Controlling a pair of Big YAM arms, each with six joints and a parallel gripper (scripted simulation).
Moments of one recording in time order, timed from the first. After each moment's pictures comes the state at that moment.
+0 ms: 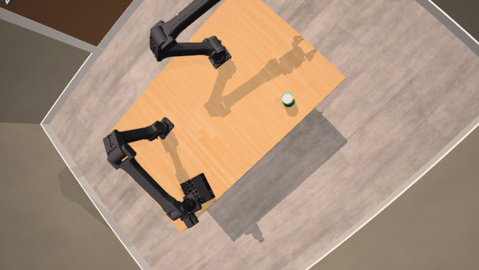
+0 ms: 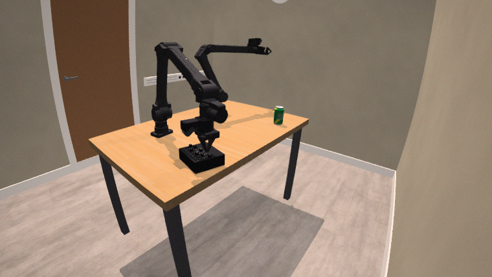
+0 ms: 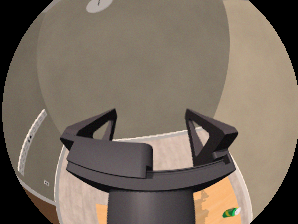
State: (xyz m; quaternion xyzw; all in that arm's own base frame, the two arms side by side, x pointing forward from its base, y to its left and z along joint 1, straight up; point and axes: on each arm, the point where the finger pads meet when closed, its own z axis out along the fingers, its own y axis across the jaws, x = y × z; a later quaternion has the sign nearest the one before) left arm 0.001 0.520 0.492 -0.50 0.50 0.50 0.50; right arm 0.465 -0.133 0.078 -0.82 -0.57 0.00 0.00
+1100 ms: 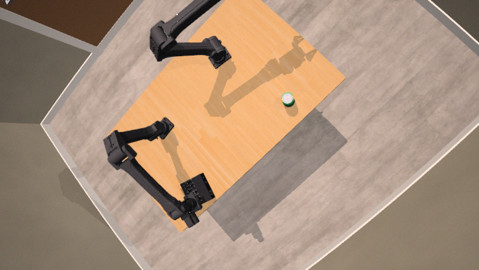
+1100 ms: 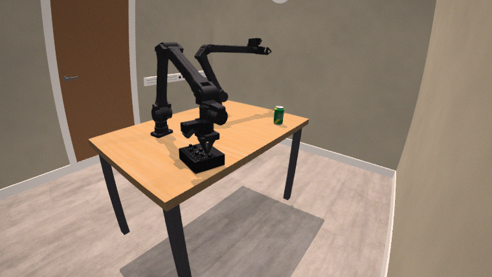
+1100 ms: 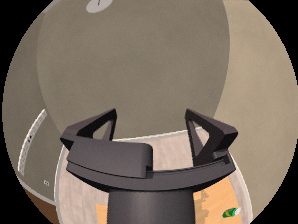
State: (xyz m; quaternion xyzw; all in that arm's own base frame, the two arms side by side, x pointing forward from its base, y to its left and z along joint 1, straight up) left arm 0.001 0.520 0.492 -0.50 0.50 0.50 0.50; right arm 0.466 -0.134 0.070 -0.82 -0.57 0.00 0.00
